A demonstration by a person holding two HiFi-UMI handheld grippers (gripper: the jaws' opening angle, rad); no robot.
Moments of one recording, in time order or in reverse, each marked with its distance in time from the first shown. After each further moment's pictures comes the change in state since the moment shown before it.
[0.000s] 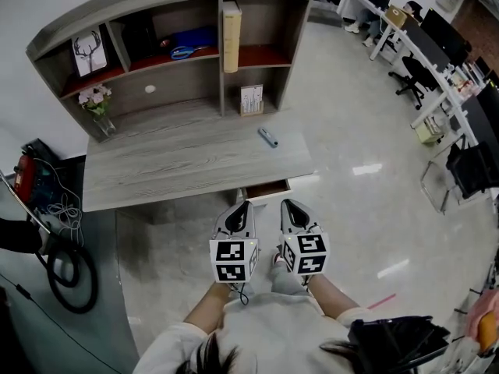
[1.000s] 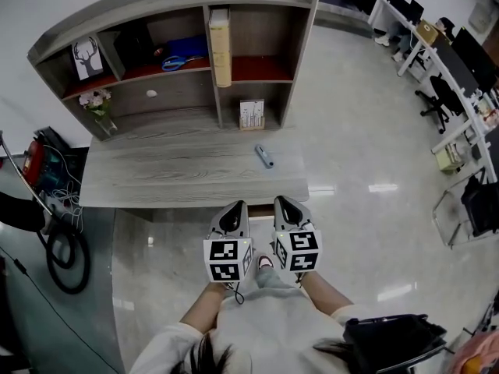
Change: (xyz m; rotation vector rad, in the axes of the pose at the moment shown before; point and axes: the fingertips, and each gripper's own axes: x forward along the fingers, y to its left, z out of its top) left arm 0.096 -0.014 0.026 -0.025 0.000 0.176; right arm 0.078 -0.080 0.035 -0.024 -0.015 0.162
